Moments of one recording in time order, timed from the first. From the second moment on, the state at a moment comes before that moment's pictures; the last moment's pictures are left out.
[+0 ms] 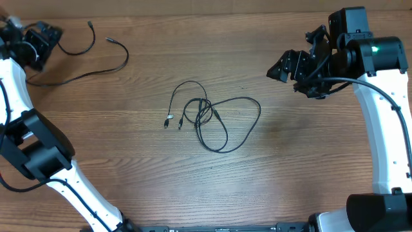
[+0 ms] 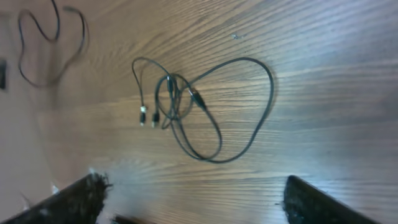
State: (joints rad) left arm 0.55 2.31 2.12 -0.64 0.68 -0.42; right arm 0.07 1.65 1.80 -1.36 -0.45 0.38
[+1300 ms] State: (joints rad) left arm -0.42 2.27 1.98 -1.03 0.00 -0.92; right arm 0.07 1.65 1.79 -1.37 -0.34 0.38
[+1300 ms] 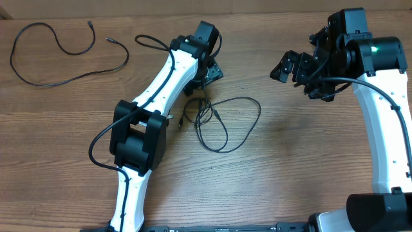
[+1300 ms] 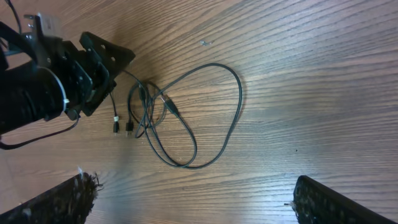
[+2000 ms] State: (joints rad) left arm -0.42 2.25 2.07 -1.16 0.01 -0.95; right arm 0.07 1.65 1.79 -1.38 -0.34 0.38
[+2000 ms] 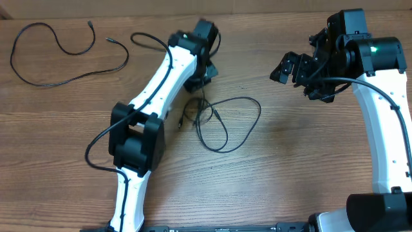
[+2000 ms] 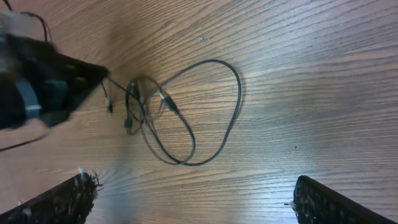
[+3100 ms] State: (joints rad) left arm -0.44 1.81 2.31 -1.13 0.36 -1.08; right arm 0.10 1.65 1.78 -1.11 -1.07 0.23
